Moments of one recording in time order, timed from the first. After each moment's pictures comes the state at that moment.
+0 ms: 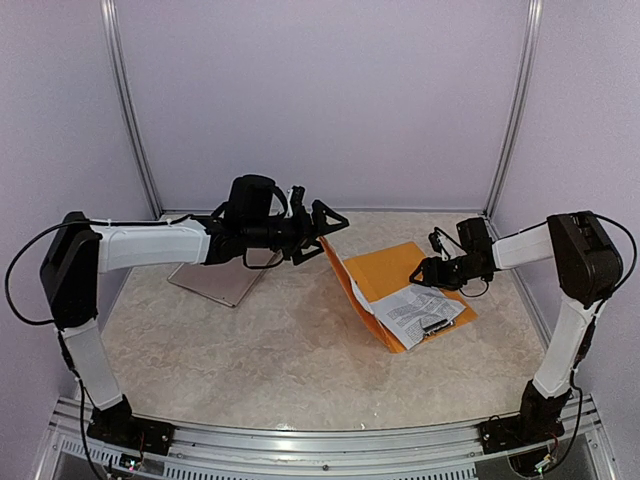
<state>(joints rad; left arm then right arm) -0.72 1.78 1.27 0.17 0.40 -0.98 0.20 1.87 1.00 -0.04 -0.46 0.21</state>
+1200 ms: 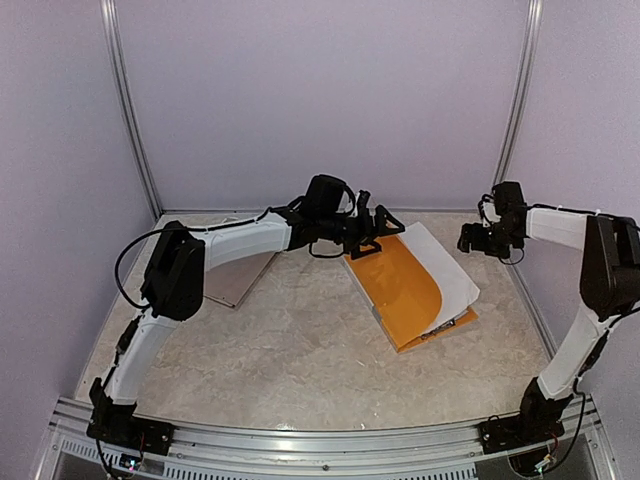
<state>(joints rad) -0.78 2.46 2.14 -0.09 0.55 -0.90 0.04 1.73 1.20 -0.36 -0.07 0.16</state>
